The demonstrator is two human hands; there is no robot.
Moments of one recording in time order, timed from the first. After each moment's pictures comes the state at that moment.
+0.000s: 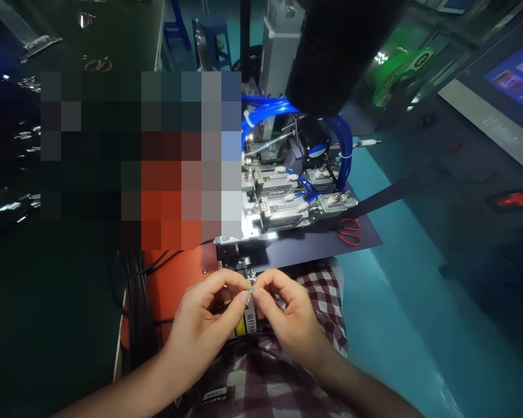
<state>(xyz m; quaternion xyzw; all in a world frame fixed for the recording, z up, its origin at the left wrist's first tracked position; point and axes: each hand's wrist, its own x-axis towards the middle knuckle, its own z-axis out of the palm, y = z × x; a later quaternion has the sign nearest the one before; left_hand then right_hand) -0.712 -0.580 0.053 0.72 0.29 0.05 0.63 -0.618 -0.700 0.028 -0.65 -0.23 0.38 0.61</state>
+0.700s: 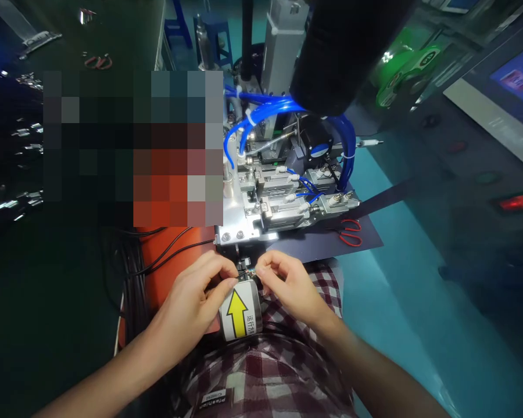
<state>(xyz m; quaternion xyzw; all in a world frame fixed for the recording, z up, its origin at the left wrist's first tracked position) -0.710 -0.551 0.048 0.84 0.24 0.00 0.49 -0.582 -0.684 0.013 -0.64 -0.23 0.44 0.58</state>
